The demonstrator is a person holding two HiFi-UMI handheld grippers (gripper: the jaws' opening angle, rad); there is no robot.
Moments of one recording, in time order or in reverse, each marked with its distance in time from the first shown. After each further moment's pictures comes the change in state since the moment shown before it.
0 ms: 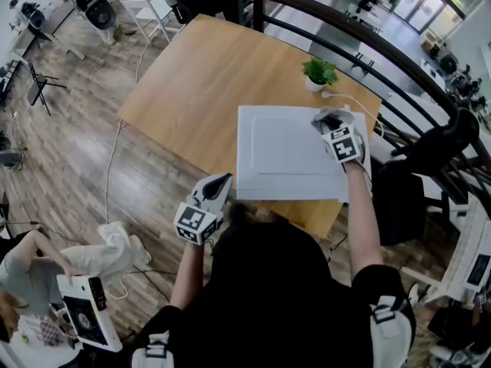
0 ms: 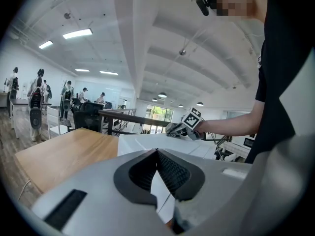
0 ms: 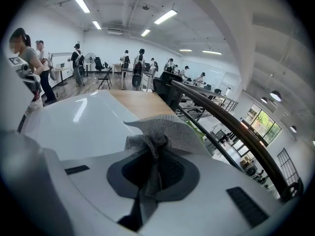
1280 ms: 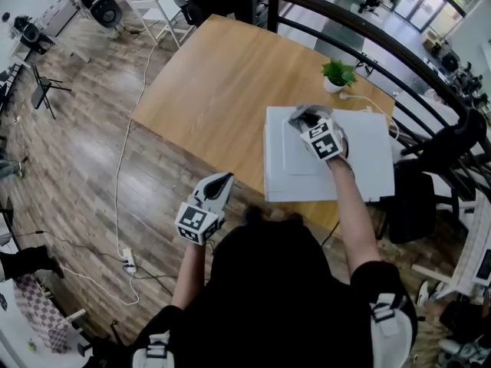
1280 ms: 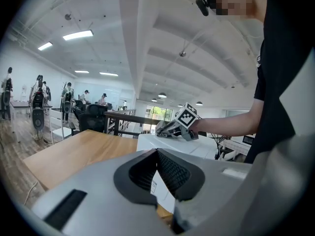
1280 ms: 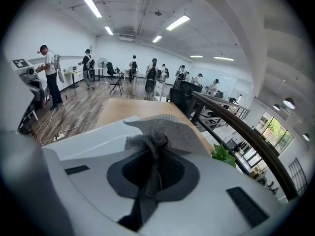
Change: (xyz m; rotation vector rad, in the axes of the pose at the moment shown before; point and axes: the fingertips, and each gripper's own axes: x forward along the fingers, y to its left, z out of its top) left arm -0.053 0.073 -0.011 0.020 -0.002 -0.005; right arm 0.050 0.138 0.089 -0.047 -0.043 0.117
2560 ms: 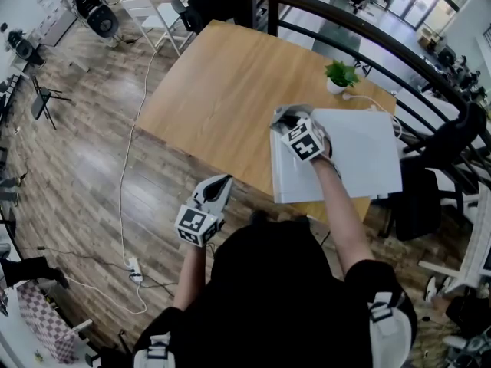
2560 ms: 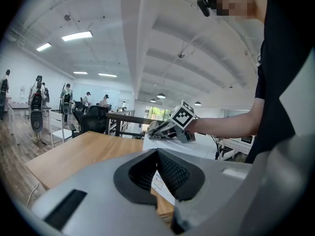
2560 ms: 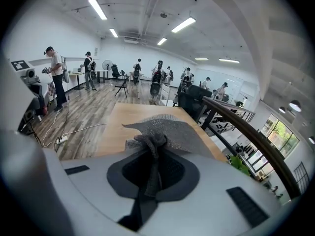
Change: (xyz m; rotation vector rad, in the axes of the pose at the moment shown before) left arm -0.021 0.032 -0.003 0.019 -0.006 -0.016; right arm 0.032 0.070 0.051 -0.021 -0.029 0.052
